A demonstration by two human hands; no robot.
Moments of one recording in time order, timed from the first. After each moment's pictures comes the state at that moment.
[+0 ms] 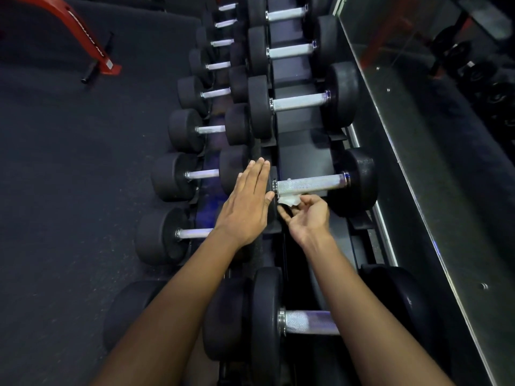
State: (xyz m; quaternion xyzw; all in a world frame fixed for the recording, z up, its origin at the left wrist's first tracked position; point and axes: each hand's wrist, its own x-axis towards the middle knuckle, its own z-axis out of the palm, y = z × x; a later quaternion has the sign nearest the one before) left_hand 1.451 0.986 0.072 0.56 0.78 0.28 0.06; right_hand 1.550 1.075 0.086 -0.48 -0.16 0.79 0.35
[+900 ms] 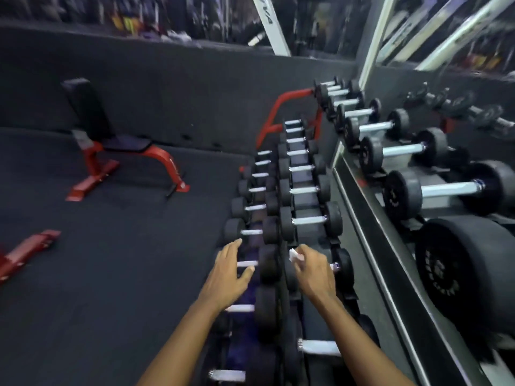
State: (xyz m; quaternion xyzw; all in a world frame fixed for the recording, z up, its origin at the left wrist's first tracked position) left_hand 1.464 0.767 0.324 0.43 0.80 0.40 0.09; right_hand 1.599 0.913 0.343 -0.38 -0.87 0.23 0.22
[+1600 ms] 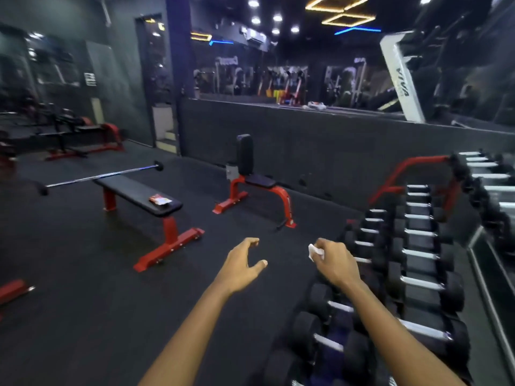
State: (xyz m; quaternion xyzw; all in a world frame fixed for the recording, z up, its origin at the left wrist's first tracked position) left_hand 1.511 0.483 0.451 0.24 0.86 0.46 -0.01; right_hand 1.572 0.702 0.481 -0.15 -0.95 0.21 0.17
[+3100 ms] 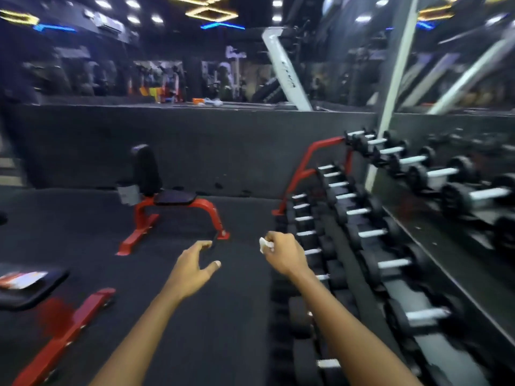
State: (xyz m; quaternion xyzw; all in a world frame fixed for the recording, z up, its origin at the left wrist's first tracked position) left_hand 1.141 0.465 0.458 0.37 0.83 0.41 0.05; right_hand 1.262 0.649 0.472 -0.31 -0.90 0.22 0.20
